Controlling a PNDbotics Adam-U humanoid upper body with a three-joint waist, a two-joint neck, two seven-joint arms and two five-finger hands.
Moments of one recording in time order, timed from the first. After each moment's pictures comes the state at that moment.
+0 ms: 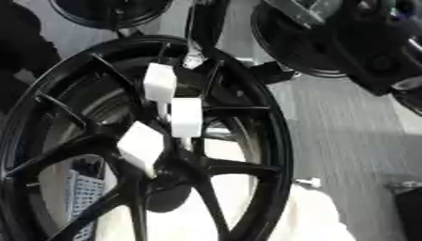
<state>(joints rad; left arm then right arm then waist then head) -0.21 0.53 0.13 -1.98 0.22 0.08 0.37 -1.37 -0.67 0.69 -1.56 0.50 -0.38 0.75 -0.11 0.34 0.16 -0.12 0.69</state>
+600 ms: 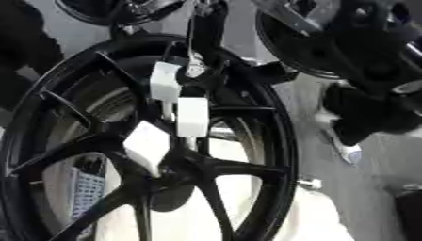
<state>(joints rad) -0.23 0.54 0.13 -1.98 0.21 0.08 0.36 -1.36 -0.68 0.72 -1.59 0.48 -0.37 0.77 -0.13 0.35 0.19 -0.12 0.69</state>
